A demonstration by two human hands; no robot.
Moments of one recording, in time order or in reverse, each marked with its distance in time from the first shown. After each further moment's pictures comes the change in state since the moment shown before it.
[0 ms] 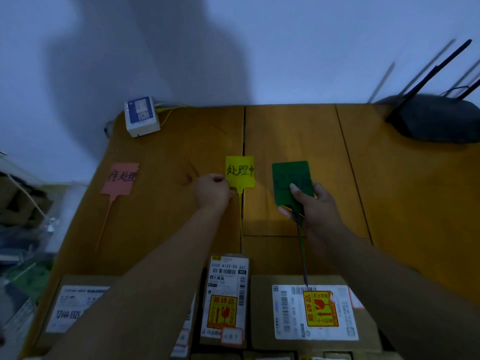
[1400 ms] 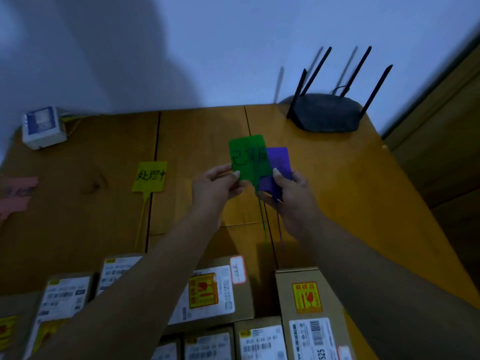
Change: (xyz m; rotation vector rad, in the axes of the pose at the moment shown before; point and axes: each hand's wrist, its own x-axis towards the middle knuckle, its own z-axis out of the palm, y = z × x) left_hand -0.185 0.065 0.141 -0.498 -0.440 0.004; right_hand -0.023 -0.084 -0.147 0.099 0.088 -0.121
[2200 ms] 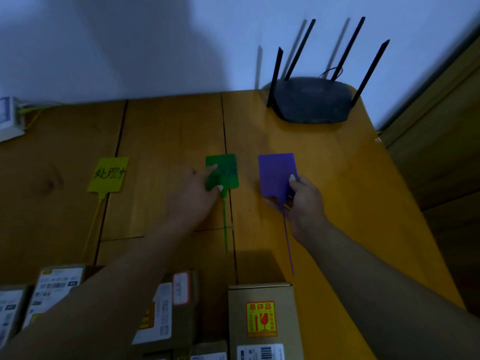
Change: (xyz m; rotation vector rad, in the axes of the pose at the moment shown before) left_hand 0.063 -0.064 0.020 1.332 0.052 0.336; right_hand 0.071 -0.010 -0.106 0.016 0.119 0.104
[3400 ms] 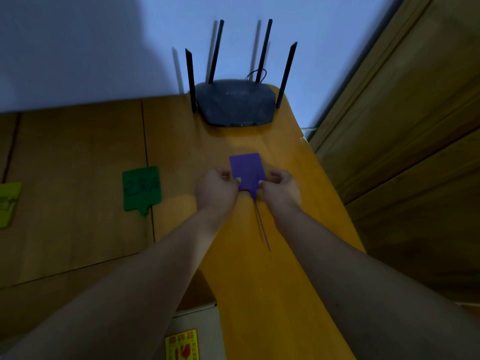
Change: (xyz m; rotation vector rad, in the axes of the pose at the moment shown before) left_hand 0.010 0.204 0.101 -0.444 -0.070 -0.146; right_hand 0.077 -0.047 -0.099 -0.727 0.402 -0.198
